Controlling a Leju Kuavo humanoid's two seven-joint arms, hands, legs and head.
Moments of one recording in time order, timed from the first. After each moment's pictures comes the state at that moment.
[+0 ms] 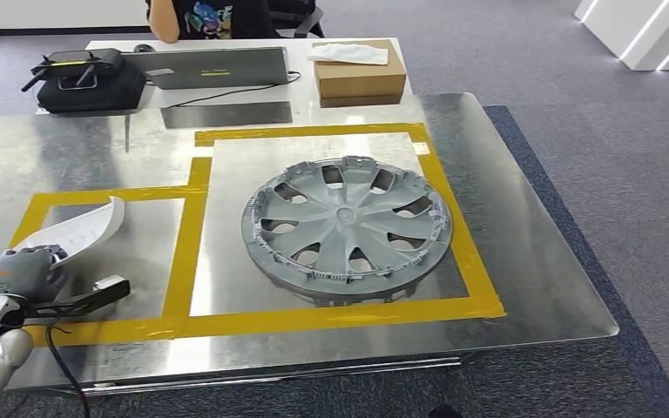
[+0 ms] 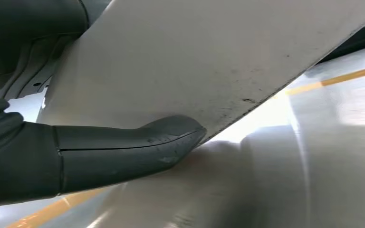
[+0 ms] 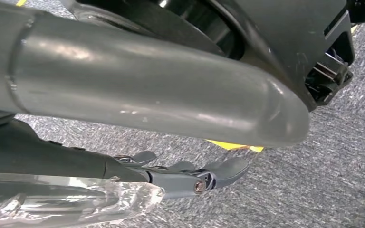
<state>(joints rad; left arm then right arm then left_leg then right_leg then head) -0.23 0.29 -0.04 -1.16 -1.21 0.18 0.03 -0.05 0.00 0.69 -0.17 -0.15 -0.02 -0.25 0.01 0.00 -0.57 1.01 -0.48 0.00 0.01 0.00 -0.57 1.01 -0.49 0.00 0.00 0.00</state>
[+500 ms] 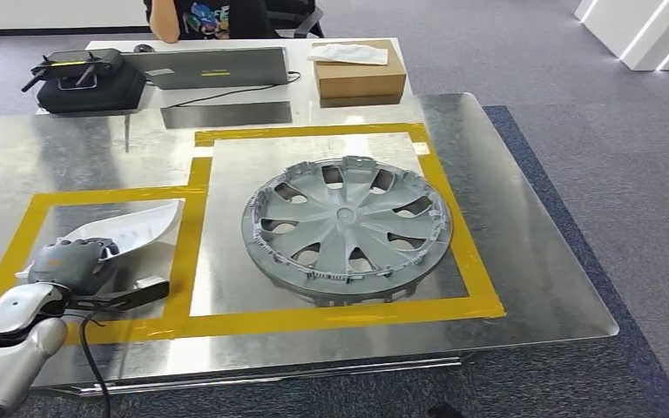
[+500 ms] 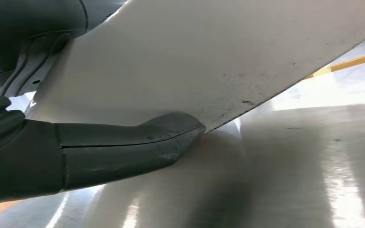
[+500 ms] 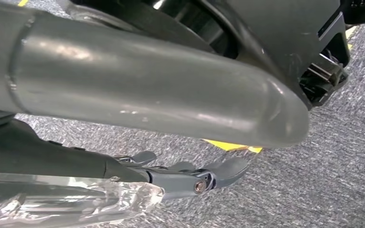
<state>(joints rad) -0.30 0.26 -0.17 -1.12 -1.18 0.13 -0.03 -0.05 0.00 0.69 -0.18 -0.15 -0.01 -0.24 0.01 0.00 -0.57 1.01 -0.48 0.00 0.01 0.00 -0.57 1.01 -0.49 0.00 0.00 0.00</state>
